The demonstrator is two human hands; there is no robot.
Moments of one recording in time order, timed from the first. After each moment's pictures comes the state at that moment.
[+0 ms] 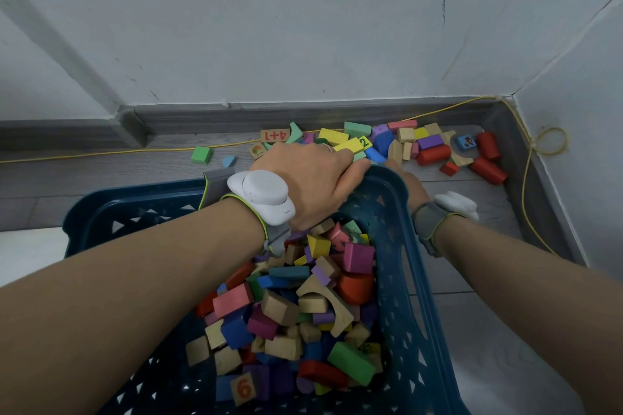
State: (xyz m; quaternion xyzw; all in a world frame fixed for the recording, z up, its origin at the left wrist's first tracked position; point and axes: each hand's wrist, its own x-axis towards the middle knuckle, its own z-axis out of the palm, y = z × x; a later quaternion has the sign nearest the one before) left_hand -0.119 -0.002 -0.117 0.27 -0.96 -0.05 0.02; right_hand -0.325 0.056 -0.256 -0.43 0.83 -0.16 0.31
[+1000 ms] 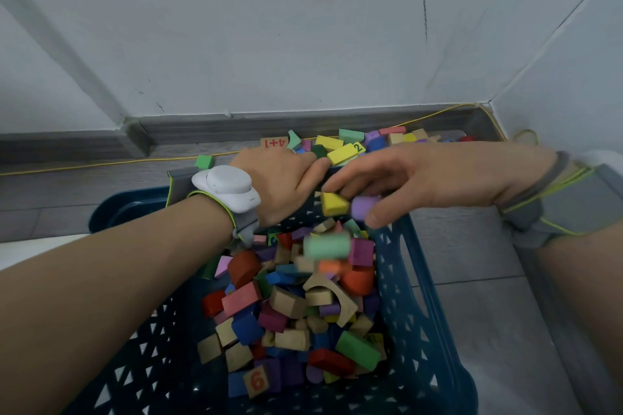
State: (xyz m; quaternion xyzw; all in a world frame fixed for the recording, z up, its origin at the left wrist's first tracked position) left_hand -0.077 -0.012 -0.110 0.31 -0.95 -0.07 0.01; right_hand -0.271 0.089 -0.039 -0.59 0.57 -0.06 0.57
